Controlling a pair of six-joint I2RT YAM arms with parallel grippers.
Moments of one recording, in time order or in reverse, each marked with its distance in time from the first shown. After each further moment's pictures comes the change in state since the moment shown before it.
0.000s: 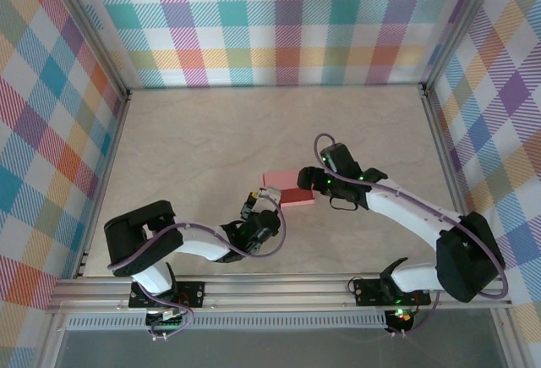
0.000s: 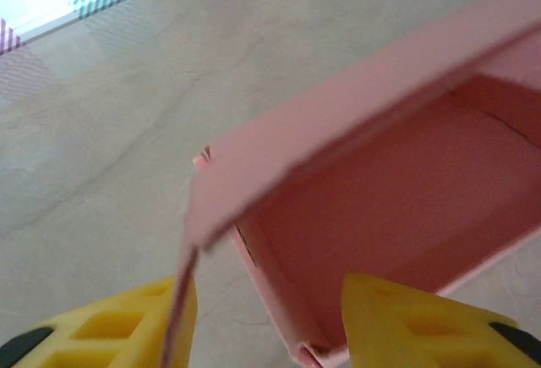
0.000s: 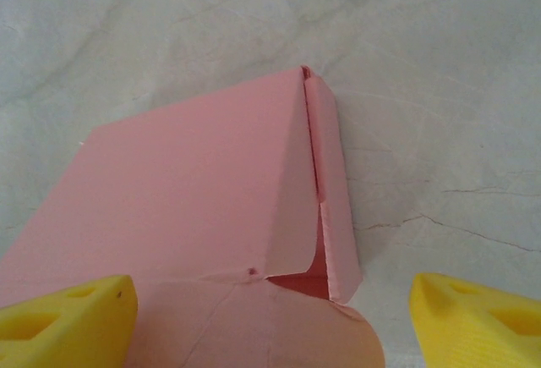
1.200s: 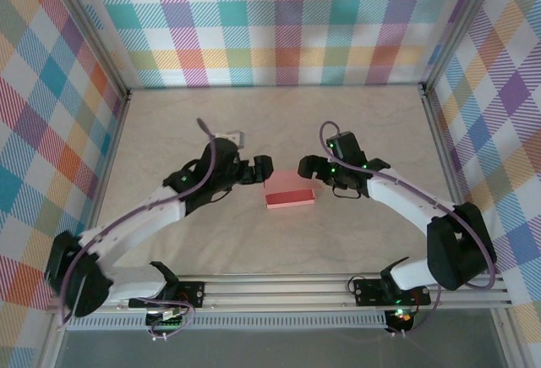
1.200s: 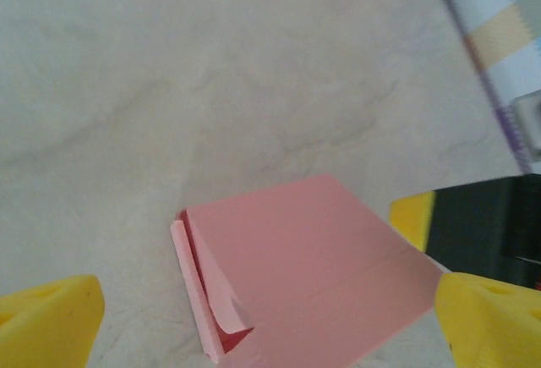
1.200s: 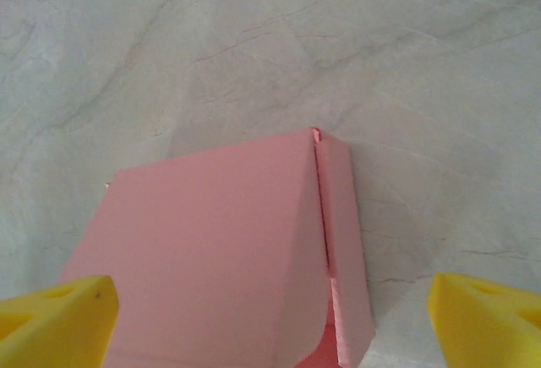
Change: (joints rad) left arm 0.461 -0.349 0.447 -0.866 0.789 -0.466; right arm -0.121 0.077 0.055 0.053 -0.153 -0.048
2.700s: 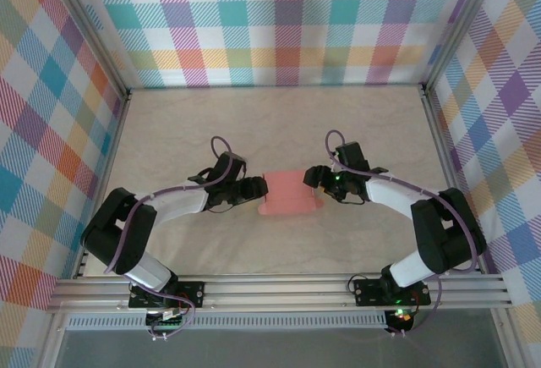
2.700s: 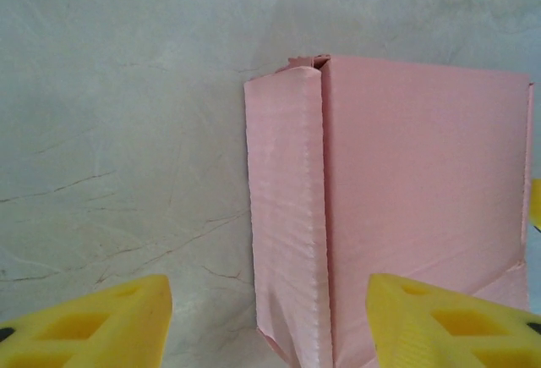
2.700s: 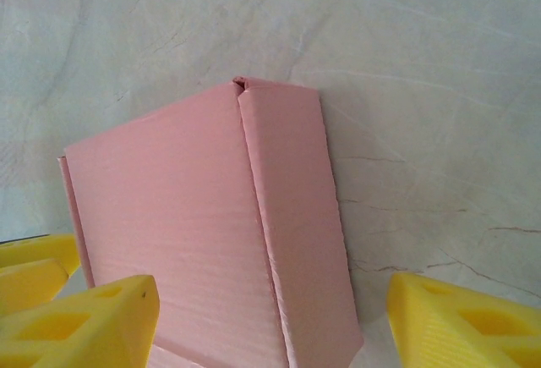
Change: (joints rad) left arm 0.115 0.274 -0.206 0.256 0.275 -0.142; right arm -0.082 0.096 -0.144 0.188 -0.225 0.076
